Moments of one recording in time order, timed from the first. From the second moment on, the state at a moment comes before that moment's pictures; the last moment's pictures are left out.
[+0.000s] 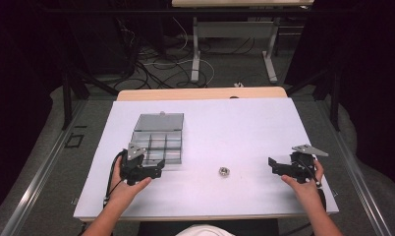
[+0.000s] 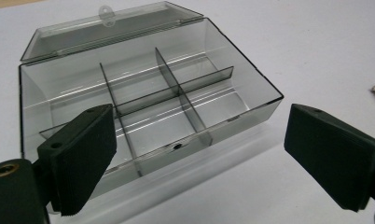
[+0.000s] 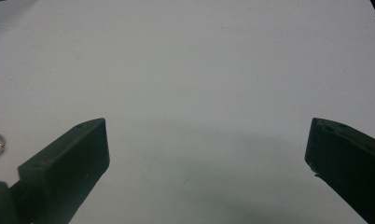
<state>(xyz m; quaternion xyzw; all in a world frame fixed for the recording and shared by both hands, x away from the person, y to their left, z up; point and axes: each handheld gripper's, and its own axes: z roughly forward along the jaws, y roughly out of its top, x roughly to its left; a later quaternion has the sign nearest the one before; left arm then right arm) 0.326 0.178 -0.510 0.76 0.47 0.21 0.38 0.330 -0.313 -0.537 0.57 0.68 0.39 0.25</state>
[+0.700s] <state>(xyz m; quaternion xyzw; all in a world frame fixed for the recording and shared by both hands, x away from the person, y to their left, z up) 0.337 0.128 -0.490 0.78 0.44 0.19 0.40 0.330 -0.308 -0.539 0.56 0.69 0.39 0.25</state>
